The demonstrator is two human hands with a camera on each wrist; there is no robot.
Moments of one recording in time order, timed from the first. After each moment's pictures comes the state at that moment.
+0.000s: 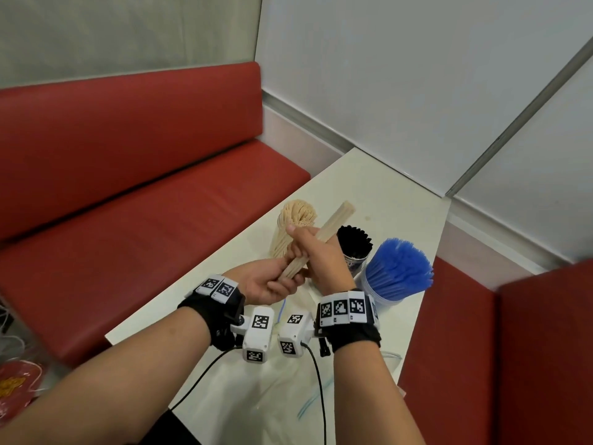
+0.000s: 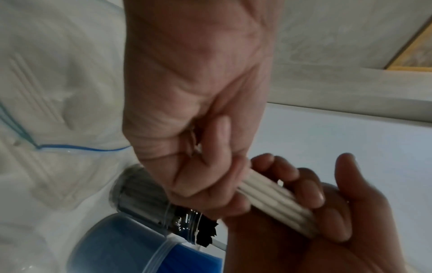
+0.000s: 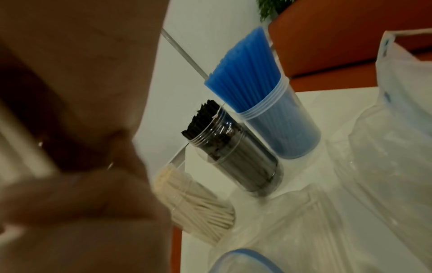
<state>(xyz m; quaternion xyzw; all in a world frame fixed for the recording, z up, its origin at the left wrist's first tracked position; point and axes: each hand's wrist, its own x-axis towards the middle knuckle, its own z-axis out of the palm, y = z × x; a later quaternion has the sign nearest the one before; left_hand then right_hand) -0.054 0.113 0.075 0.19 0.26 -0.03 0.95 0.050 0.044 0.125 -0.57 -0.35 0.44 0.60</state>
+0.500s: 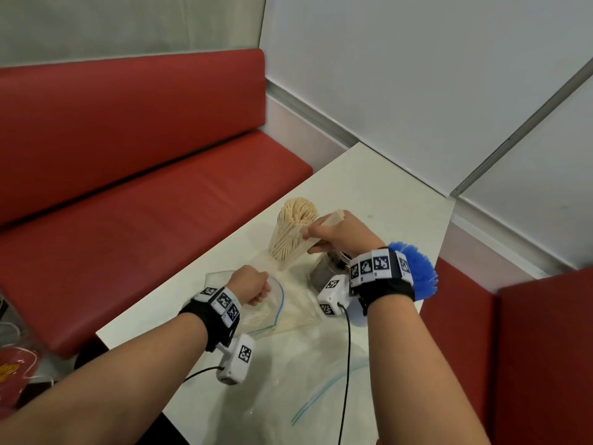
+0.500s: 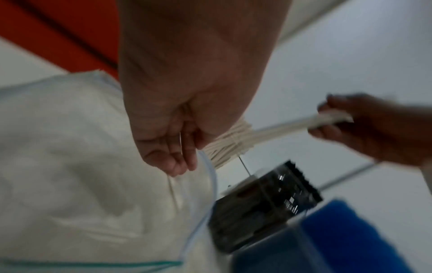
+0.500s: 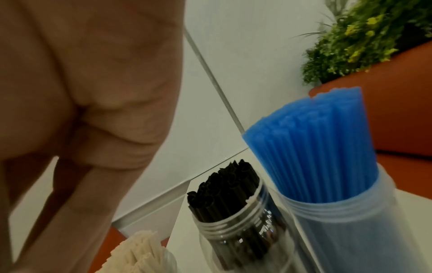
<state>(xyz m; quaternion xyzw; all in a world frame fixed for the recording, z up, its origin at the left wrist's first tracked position) -0.058 0.128 0.008 0.53 0.55 0.06 0.64 0.126 0.085 0.153 -0.70 -0.41 0.47 0.35</state>
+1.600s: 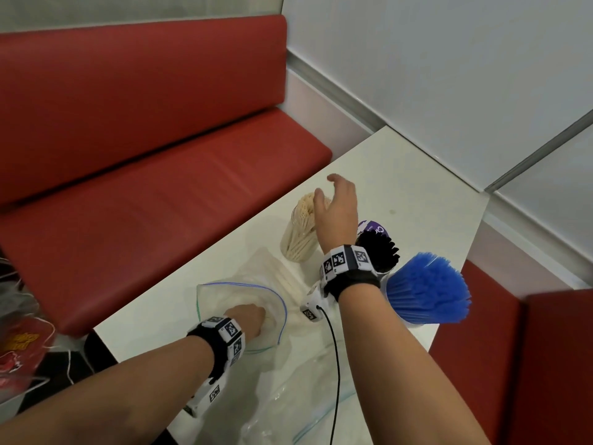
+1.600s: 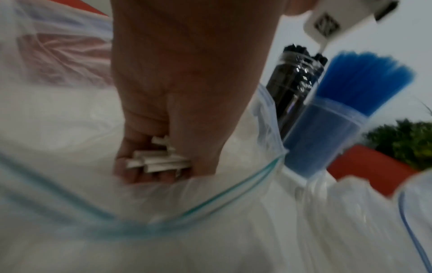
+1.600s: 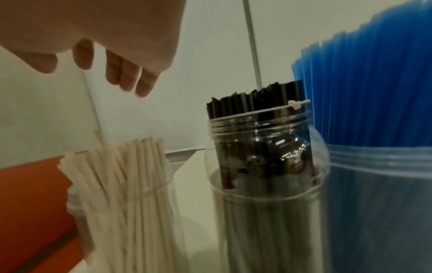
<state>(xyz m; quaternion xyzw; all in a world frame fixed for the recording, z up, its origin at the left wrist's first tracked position) -0.068 0.112 -0.066 0.86 0.37 -0.27 0.23 0.118 0.169 0.077 -0.77 -0.50 -0.01 0.40</state>
